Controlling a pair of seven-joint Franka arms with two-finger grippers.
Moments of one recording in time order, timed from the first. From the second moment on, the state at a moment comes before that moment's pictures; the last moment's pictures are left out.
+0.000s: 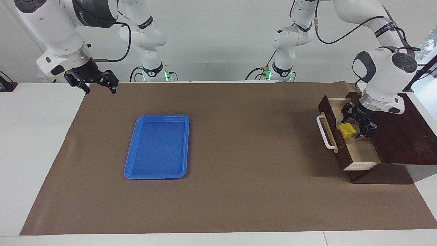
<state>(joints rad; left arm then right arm) 0.23 0.11 -0.14 -1.90 0.07 2.05 -1.76 -0.12 -0.02 0.07 -1.63 -0.02 1.49 -0.03</state>
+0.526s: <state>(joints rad) 0.23 0.11 -0.14 -1.90 0.07 2.06 -1.76 -0.13 -0.02 0.07 -1.63 -0.02 1.49 -0.03</state>
